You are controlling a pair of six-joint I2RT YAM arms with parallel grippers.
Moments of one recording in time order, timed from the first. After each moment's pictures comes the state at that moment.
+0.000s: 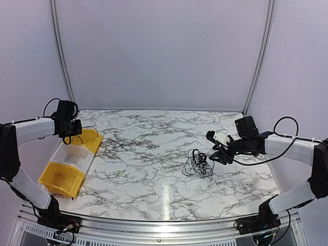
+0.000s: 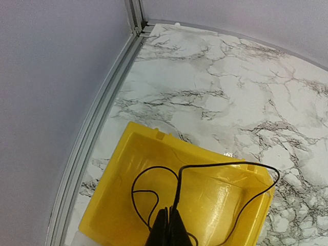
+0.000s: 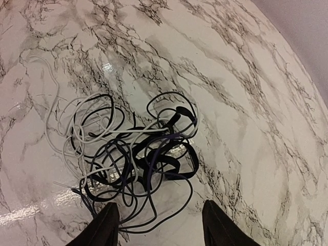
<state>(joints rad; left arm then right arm) -0.09 1.48 0.95 -0.25 -0.34 -0.23 0.33 1.33 0.76 -0.30 -0.42 -0.69</state>
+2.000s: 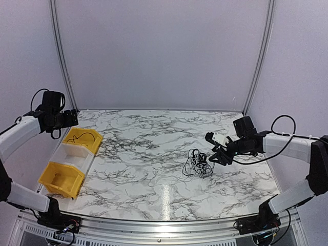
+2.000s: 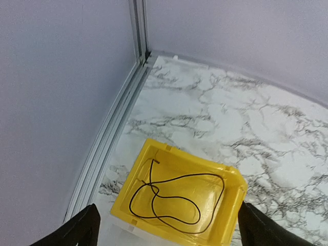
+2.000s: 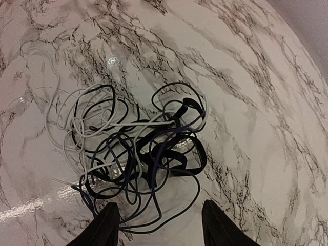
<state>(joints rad) -0.06 1.33 1.02 -0.44 -0.27 -0.23 0.33 1.36 0.77 -0.33 -0.42 -0.69</state>
